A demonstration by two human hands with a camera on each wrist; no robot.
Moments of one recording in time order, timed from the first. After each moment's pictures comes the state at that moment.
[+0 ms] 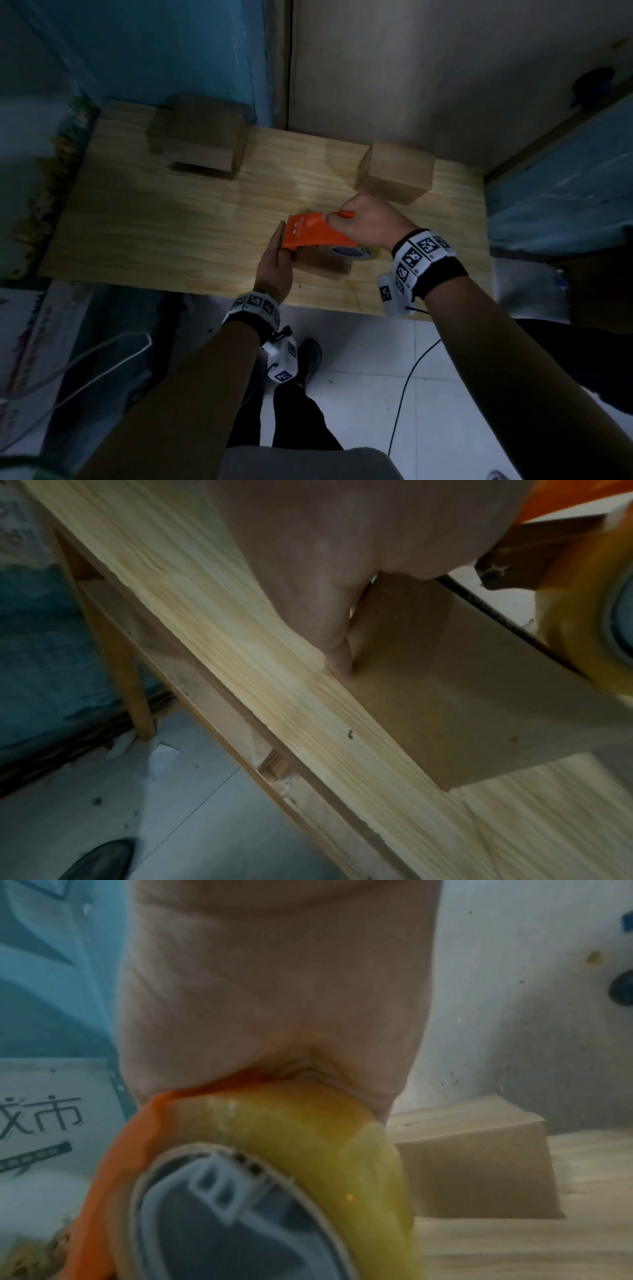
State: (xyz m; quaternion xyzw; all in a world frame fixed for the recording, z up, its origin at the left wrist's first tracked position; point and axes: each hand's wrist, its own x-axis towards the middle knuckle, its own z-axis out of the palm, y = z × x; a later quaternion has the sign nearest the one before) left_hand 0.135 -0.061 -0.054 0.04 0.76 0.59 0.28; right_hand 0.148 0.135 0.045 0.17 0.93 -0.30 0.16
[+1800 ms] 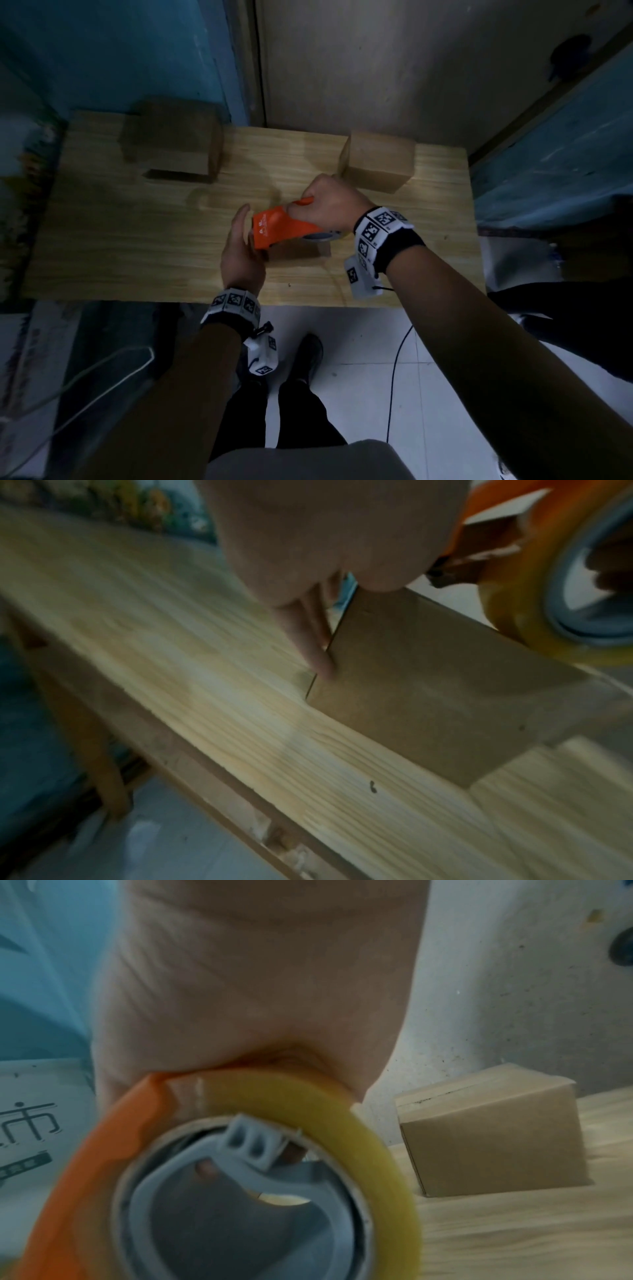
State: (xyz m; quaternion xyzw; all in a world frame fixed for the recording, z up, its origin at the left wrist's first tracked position) left_hand 0.112 -0.069 -0.045 0.04 0.87 0.46 0.17; right_hand 0.120 0.125 0.043 0.14 0.92 -0.33 0.15
